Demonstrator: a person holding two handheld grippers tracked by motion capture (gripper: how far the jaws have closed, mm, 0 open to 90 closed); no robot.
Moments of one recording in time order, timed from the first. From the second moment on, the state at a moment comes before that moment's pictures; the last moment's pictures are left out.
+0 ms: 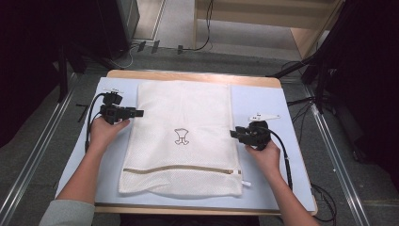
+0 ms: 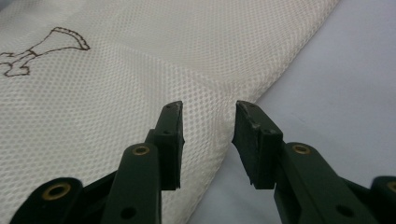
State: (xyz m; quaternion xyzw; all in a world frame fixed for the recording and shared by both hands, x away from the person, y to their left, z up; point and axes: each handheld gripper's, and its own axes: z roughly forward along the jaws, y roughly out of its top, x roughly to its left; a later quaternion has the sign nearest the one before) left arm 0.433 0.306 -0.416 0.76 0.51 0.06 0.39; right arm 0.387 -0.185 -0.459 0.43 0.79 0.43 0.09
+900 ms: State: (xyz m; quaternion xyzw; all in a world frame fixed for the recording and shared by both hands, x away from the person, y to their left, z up) left arm 0.354 0.222 -0.391 0.82 0.40 0.01 0.41; right arm 0.325 -0.191 -0.453 0.39 0.82 0.42 0.06
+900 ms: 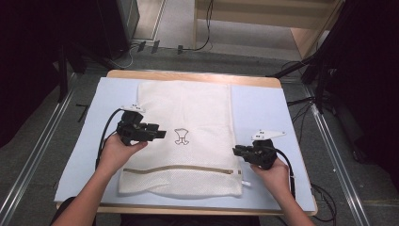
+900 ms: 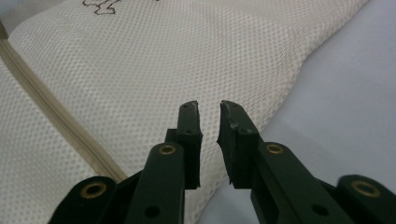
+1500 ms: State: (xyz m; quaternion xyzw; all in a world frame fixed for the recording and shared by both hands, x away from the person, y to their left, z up) left arm 0.339 0.161 -0.399 0.85 0.34 -0.02 0.41; right arm 0.307 -0.186 -0.470 0.37 0.84 0.40 0.00
